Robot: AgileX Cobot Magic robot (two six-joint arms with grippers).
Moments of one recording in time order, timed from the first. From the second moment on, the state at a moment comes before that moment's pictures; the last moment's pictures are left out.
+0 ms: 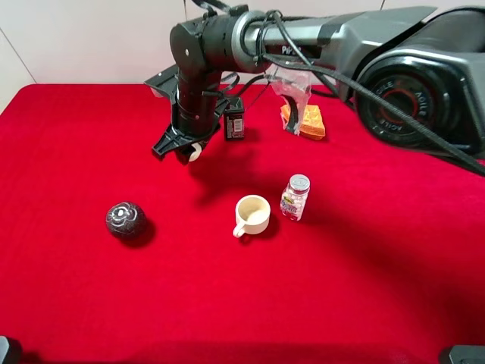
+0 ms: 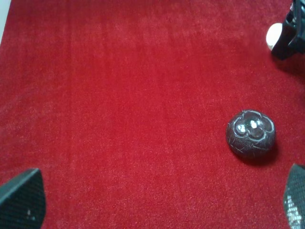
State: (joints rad) left arm -0.02 0.00 -0.49 -0.01 1.06 0.08; right arm 0.82 2.44 -1.99 0.07 0.92 -0.17
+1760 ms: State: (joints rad) left arm -0.02 0.00 -0.49 -0.01 1.06 0.08; right arm 0.56 2.24 -2.19 0.09 1.22 -0.09
